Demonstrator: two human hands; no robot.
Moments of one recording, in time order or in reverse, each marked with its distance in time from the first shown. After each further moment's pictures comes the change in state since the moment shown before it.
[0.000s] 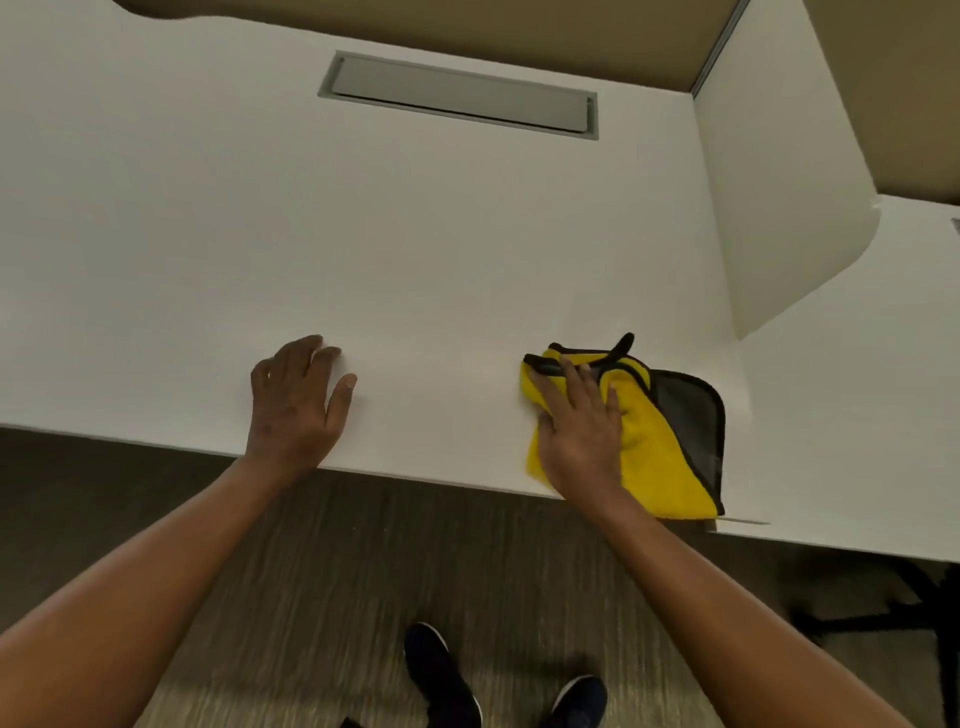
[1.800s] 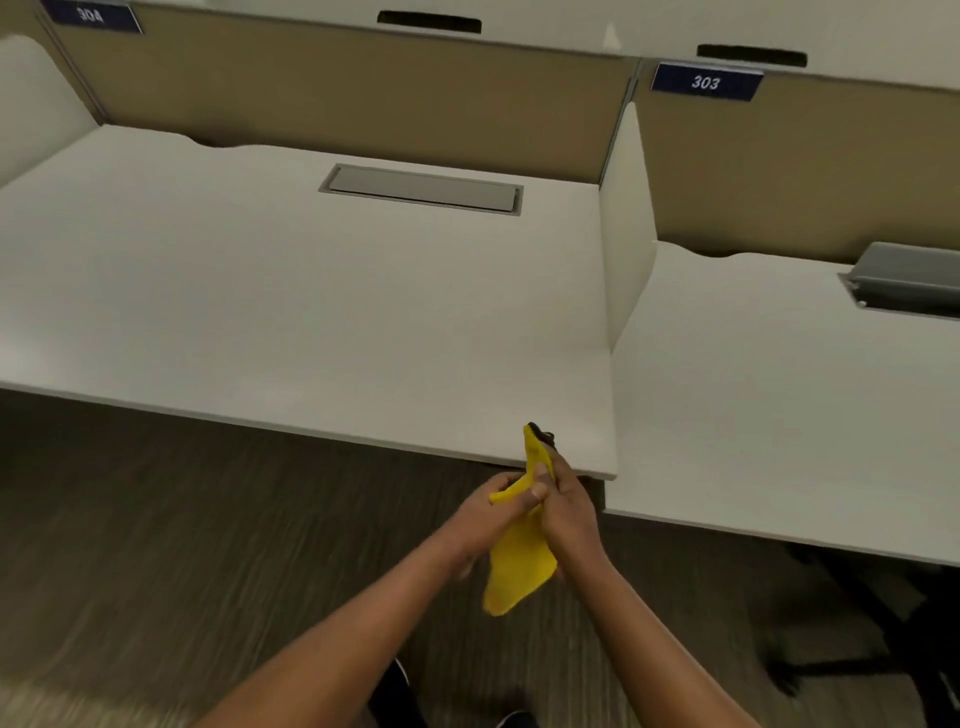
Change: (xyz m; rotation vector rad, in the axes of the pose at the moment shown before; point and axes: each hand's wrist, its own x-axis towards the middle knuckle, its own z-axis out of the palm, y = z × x) left_hand -0.163 0.341 -0.008 -1.189 -0.723 -0.405; right_hand -0.162 0.086 -0.122 1.056 -0.202 0.520
